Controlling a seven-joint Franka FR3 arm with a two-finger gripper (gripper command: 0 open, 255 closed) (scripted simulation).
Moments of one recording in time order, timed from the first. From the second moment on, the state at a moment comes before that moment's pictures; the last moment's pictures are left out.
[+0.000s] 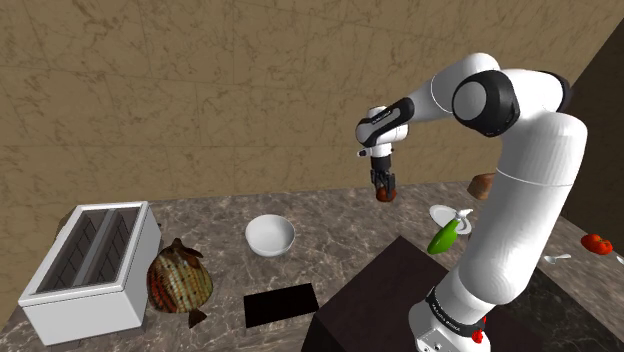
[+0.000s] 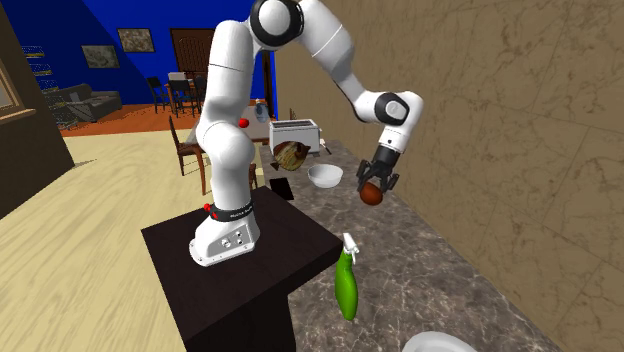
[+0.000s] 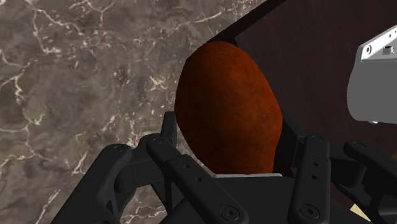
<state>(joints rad) -0.06 0.26 -0.42 -2.12 -0.09 1.90 -1.51</state>
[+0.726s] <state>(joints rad) -0.02 0.17 -0.41 -2.12 -0.11 1.80 -1.46</state>
